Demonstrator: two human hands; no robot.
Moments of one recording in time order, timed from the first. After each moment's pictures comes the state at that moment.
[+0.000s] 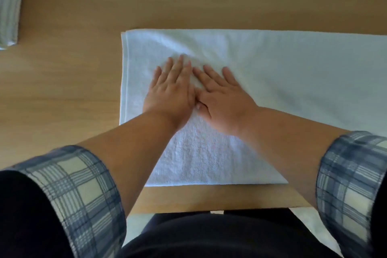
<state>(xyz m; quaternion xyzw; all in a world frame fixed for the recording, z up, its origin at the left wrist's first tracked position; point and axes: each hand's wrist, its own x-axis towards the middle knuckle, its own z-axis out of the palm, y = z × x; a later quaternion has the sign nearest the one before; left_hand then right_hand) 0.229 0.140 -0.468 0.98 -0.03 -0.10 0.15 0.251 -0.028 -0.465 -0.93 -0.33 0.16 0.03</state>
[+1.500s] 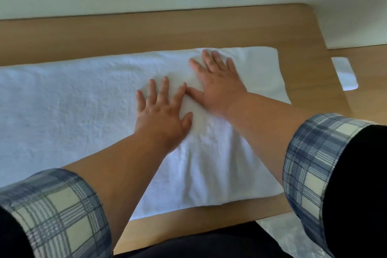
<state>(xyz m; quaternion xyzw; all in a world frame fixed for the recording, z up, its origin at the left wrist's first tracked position) 0.276 -0.167 -0.477 0.99 -0.08 -0.13 0.06 0.356 -0.343 -0.471 -0.98 -0.15 0.14 0.04</state>
